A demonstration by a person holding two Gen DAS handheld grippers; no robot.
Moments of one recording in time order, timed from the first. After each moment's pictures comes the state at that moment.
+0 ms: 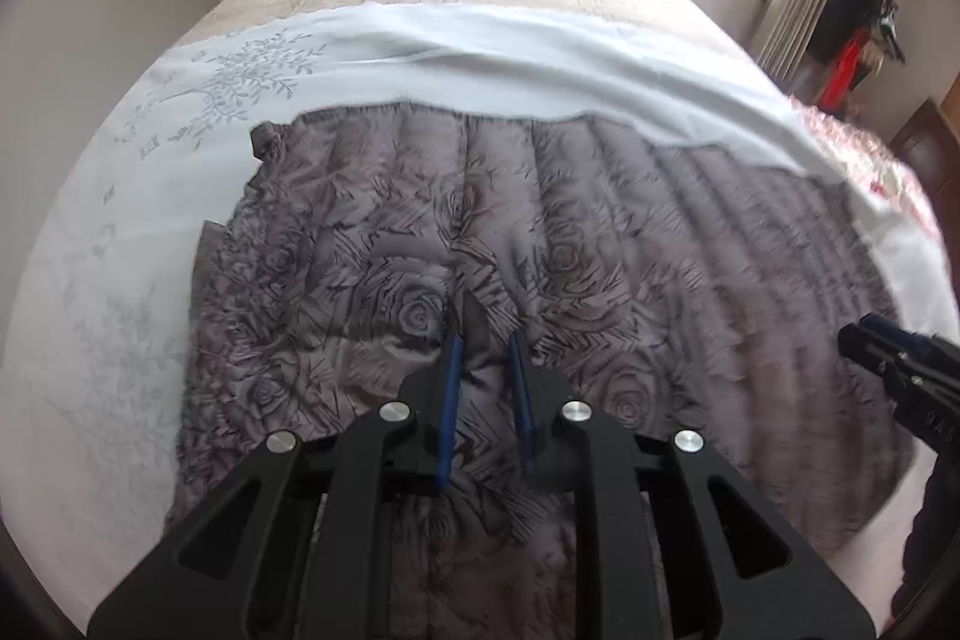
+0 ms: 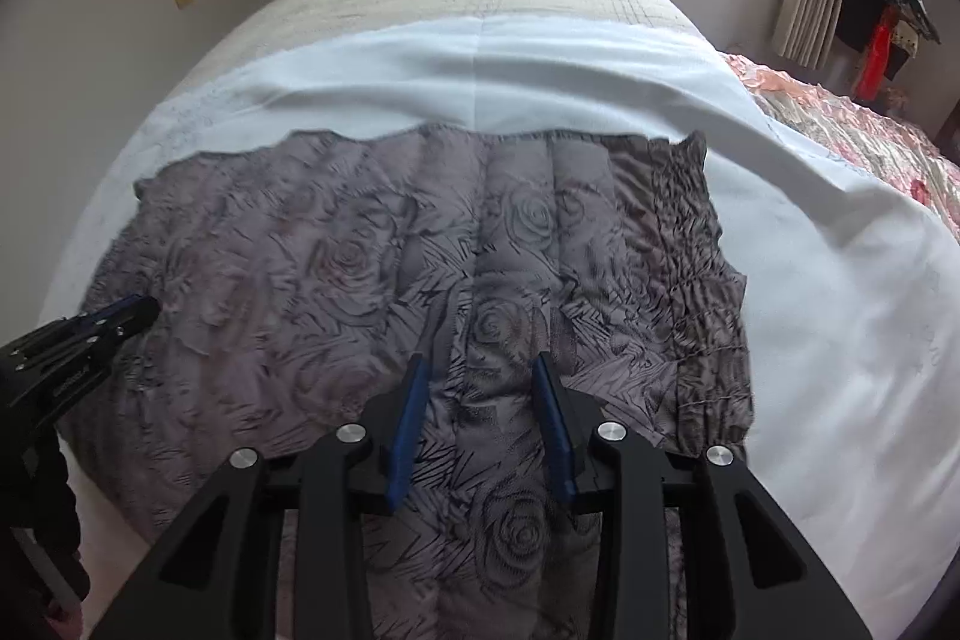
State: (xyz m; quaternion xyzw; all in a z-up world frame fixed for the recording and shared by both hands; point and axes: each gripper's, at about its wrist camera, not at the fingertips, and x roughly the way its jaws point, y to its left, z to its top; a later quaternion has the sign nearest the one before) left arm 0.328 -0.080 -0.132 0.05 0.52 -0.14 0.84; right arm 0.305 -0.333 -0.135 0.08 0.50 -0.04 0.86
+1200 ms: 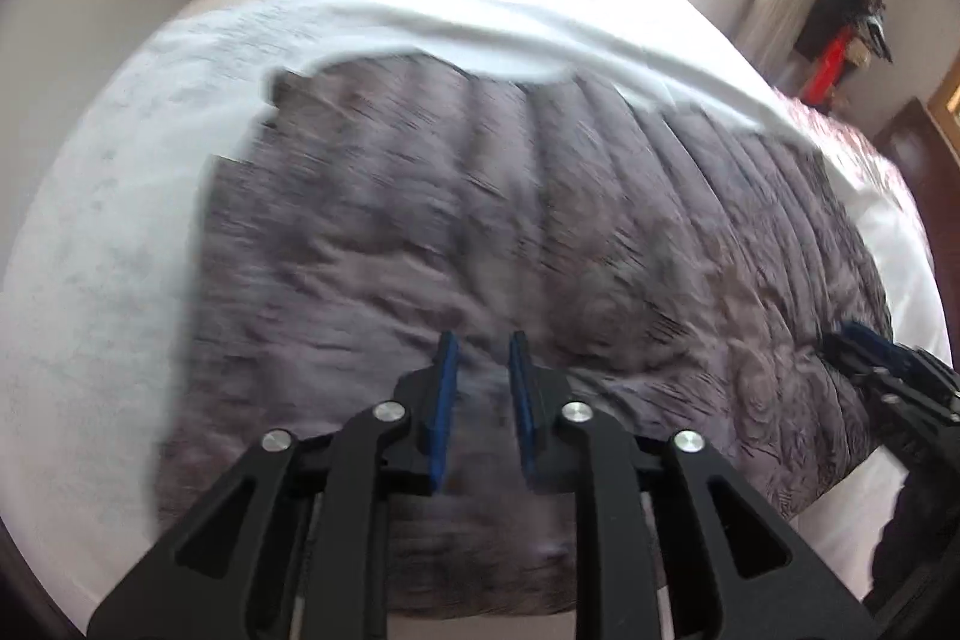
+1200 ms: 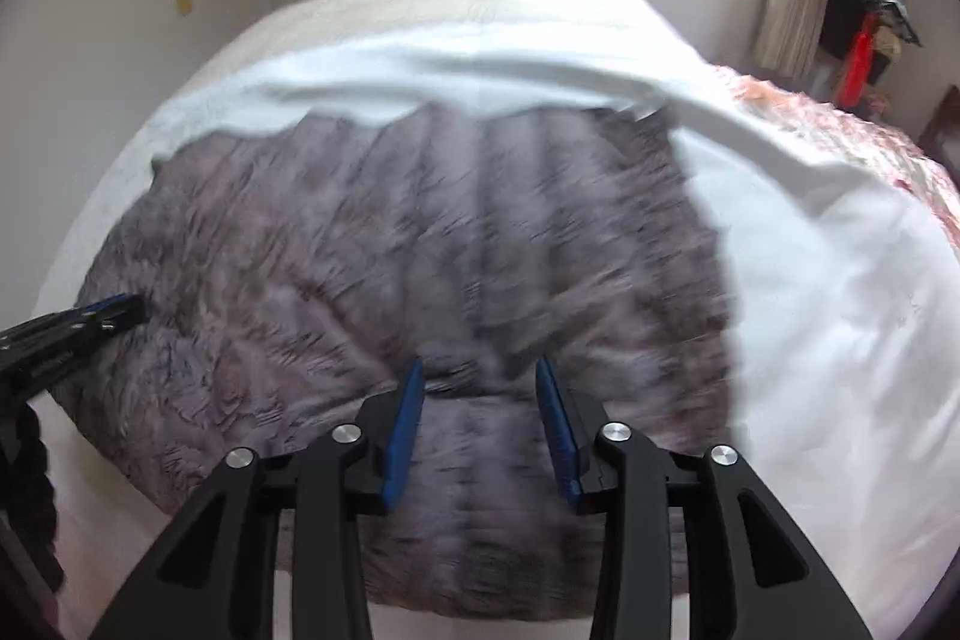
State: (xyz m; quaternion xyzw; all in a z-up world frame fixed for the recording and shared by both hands) left arm 0.306 -0.048 -0.124 0.02 0.53 -0.15 0.84; right arm 0.267 -0.328 -0.119 0.08 0.47 -0.07 0.88
